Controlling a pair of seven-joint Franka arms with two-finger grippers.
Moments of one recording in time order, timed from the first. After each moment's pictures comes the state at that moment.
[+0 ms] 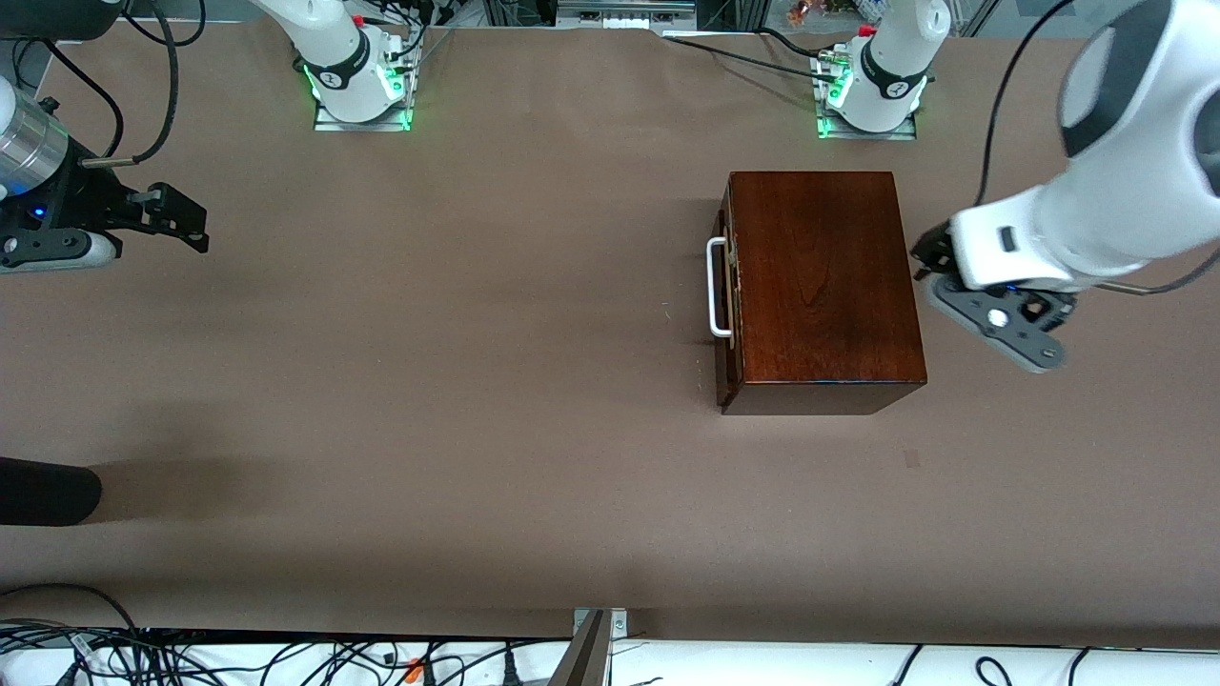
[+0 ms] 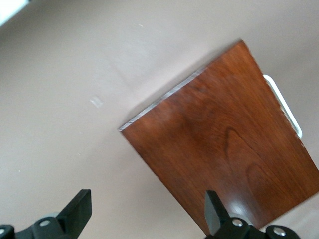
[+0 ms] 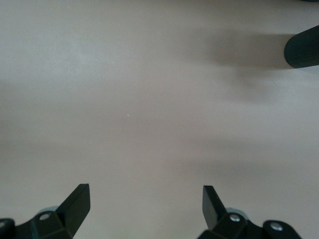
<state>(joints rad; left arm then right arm) 0.02 0.35 -0.24 -1.23 0.07 1.45 0.37 0.17 0.04 -0.09 -1.58 -0.03 1.62 -0.02</state>
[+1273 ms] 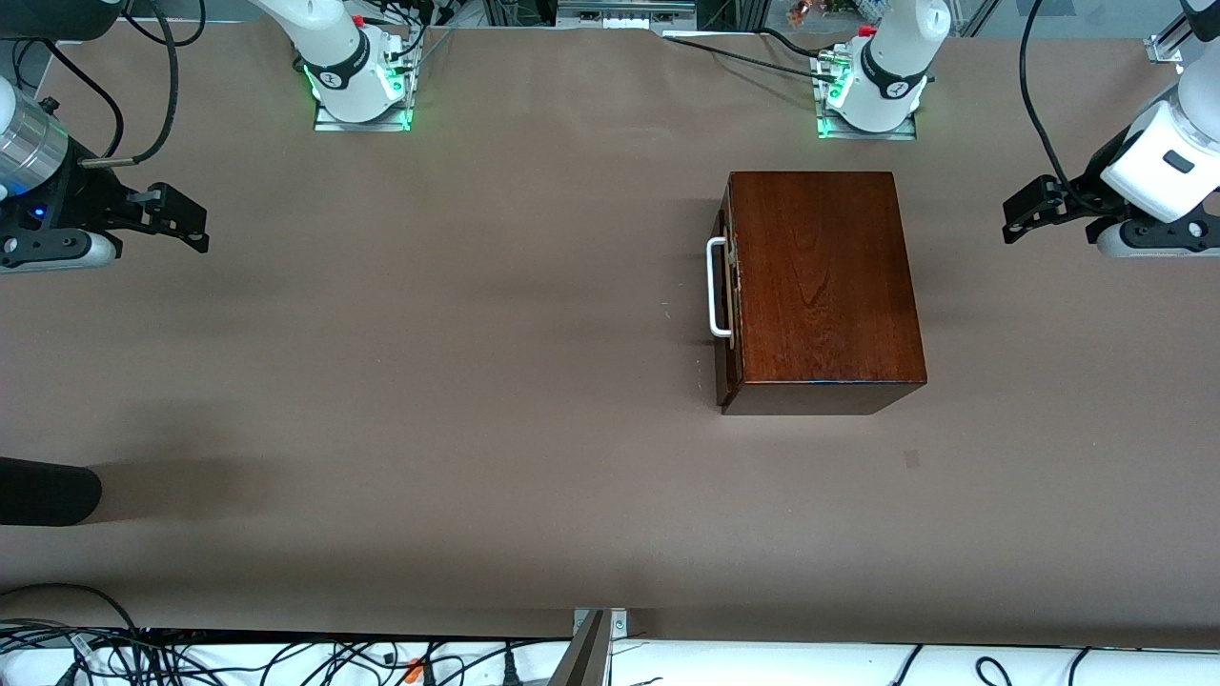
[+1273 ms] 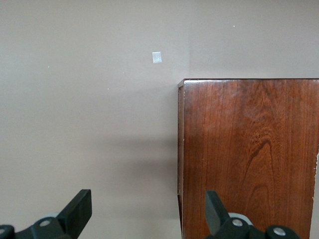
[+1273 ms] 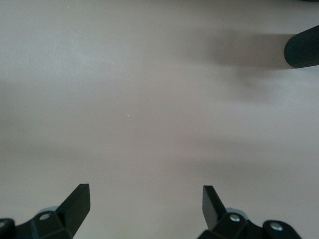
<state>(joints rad) -0.02 -0.05 -0.04 -1.70 0.01 1.62 -0.08 0.17 0.04 -0.09 -1.58 -0.03 1.62 -0.02</state>
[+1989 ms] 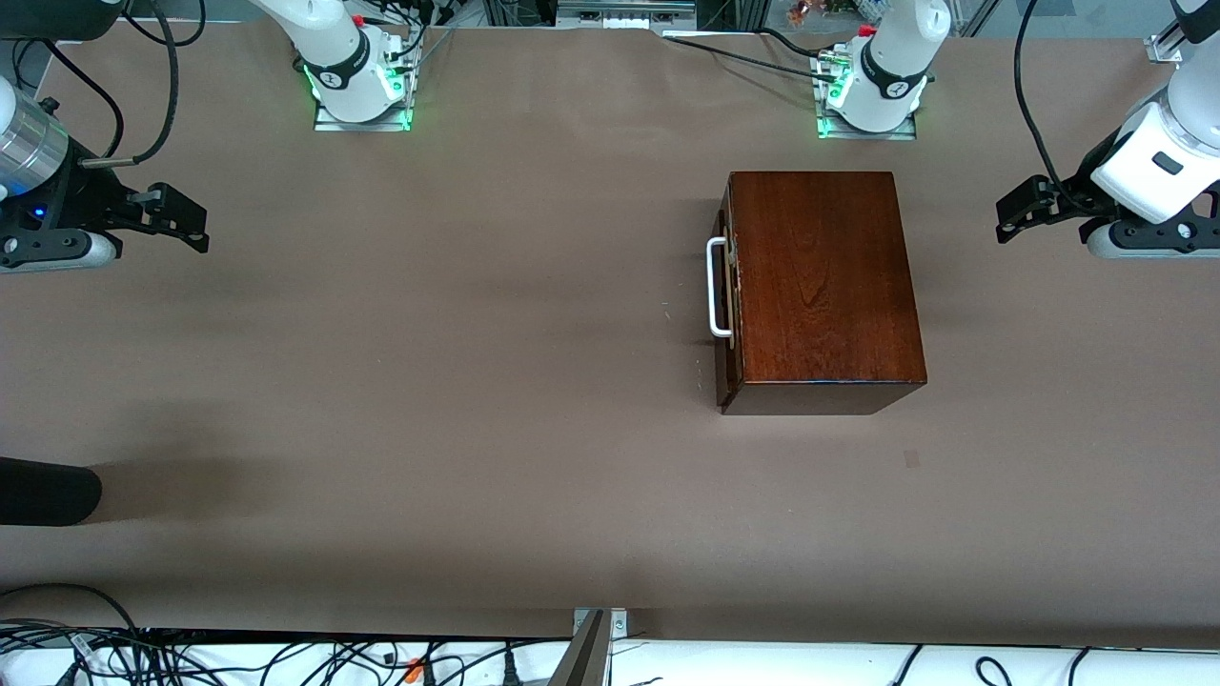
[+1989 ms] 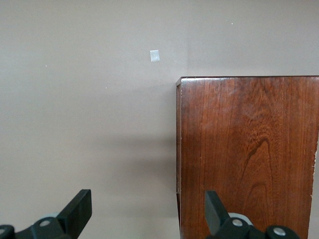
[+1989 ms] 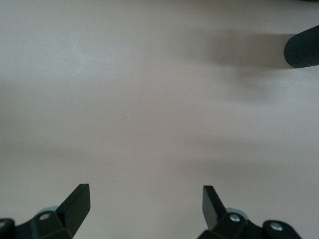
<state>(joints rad) -0.03 -0.05 -0.04 -1.70 0.01 1.61 -0.08 0.17 0.04 -0.09 -1.58 -0.03 1.62 -0.02</state>
